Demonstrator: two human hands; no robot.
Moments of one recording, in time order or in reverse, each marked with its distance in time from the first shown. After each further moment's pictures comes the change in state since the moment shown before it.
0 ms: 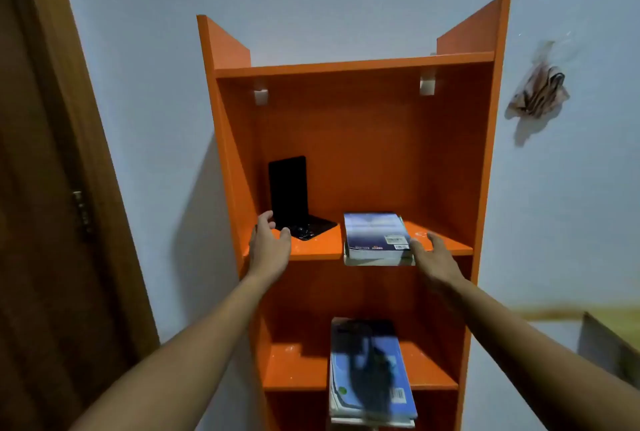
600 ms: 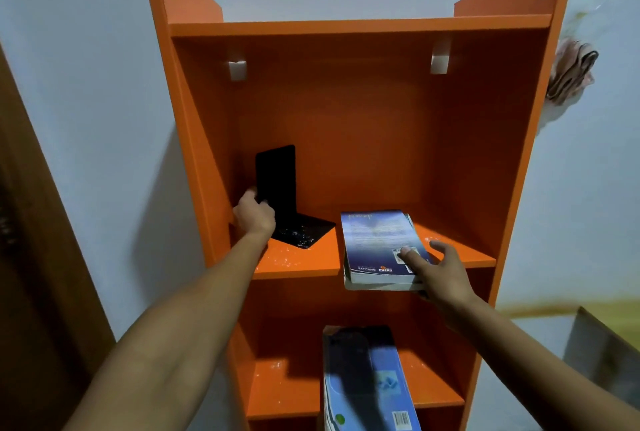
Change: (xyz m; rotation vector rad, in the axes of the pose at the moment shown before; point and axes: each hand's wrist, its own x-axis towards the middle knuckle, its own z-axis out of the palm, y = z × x) left_hand 0.126 -0.016 0.055 0.000 0.139 -0.180; right_hand 0.029 0.006 0.033 0.376 0.017 0.058
